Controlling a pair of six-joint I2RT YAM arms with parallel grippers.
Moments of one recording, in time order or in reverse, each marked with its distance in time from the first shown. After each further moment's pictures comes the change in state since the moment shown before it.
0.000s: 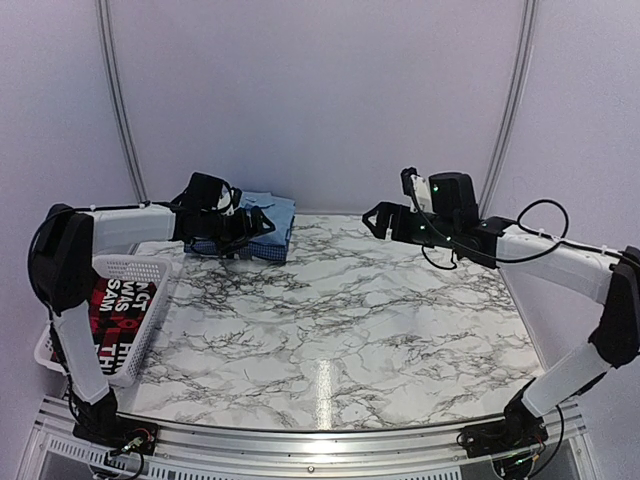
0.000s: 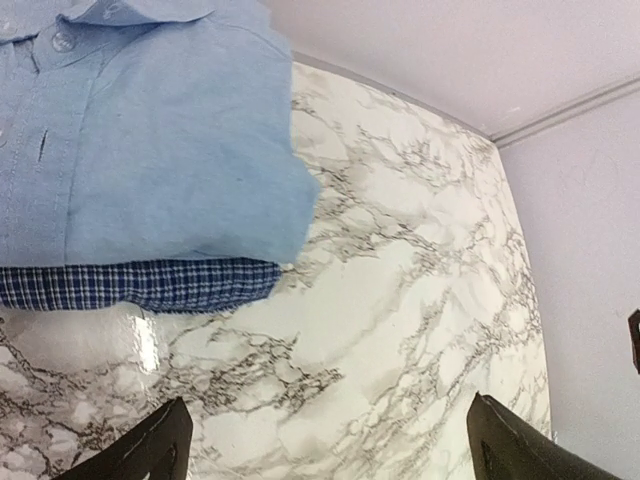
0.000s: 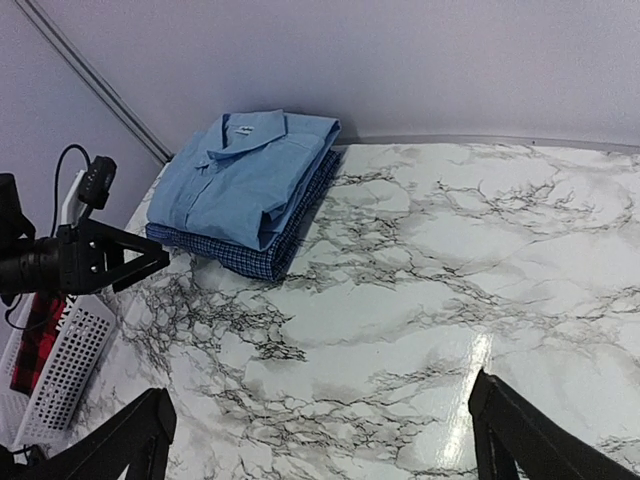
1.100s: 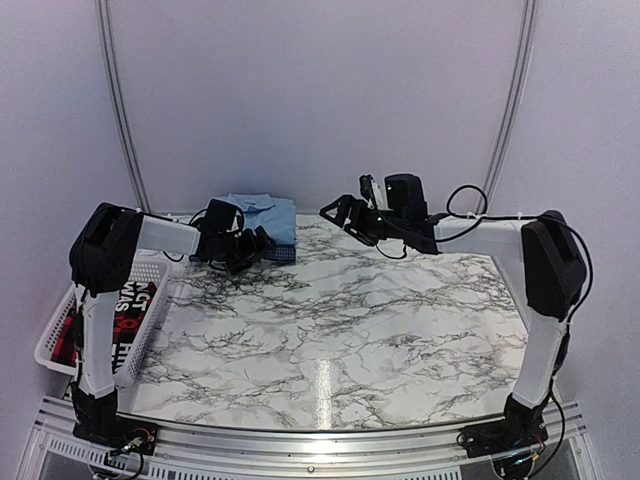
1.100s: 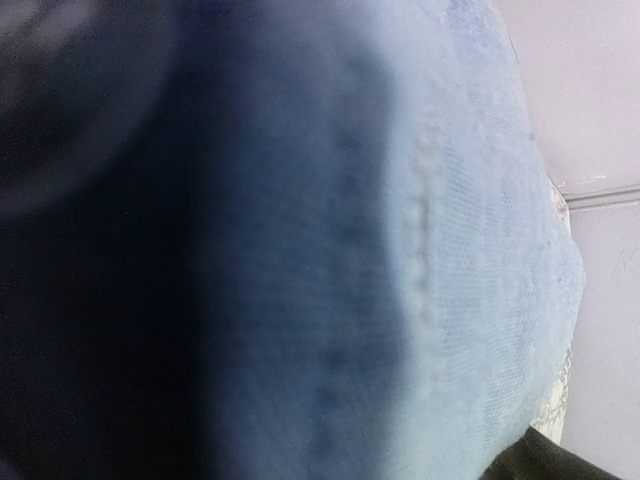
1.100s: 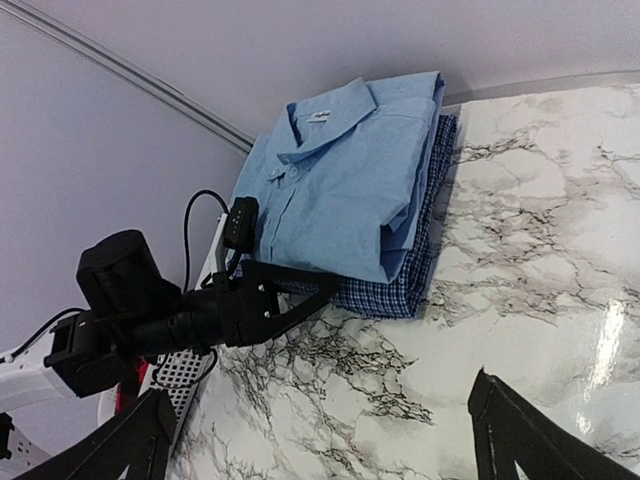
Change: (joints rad) left arm 0.019 0.261 0.042 0.158 -0.076 -0.171; right arm -0.016 0.456 0.276 0.241 -0.296 0.274
